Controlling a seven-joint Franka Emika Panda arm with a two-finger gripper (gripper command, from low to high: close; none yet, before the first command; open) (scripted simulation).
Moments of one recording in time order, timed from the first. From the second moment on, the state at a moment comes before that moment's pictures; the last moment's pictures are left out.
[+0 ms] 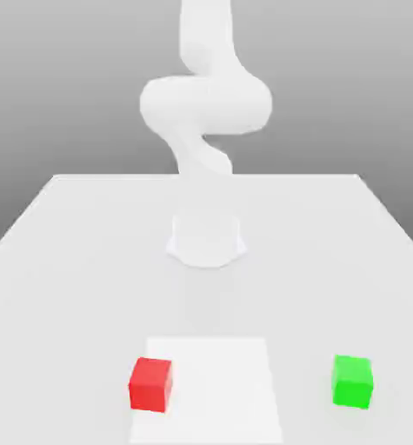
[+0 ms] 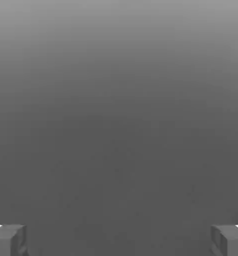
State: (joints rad) arm 0.00 -0.71 -0.02 -2.33 0.01 2.34 0.79
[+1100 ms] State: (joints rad) arm -0.08 0.31 -0.08 -2.59 0.09 2.90 0.68
